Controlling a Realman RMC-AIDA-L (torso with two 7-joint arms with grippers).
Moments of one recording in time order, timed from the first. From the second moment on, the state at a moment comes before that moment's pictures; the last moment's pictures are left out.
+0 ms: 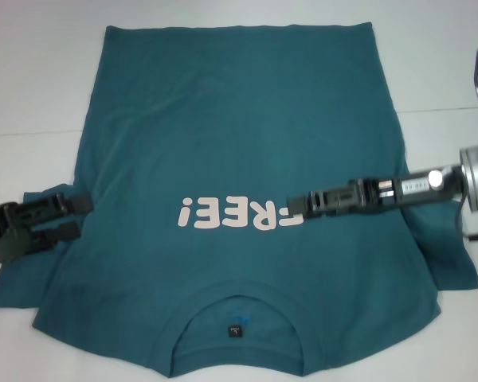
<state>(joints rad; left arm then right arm) -0.50 -2.01 0.43 0.73 2.07 1.70 -2.33 0.72 1.99 -0.70 -0.68 -2.10 -1.65 2.27</state>
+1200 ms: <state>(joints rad) -0.55 -1.97 0.43 0.59 2.19 1.11 -2.51 0.83 1.90 -0.76 -0.55 -2.19 -1.57 2.44</state>
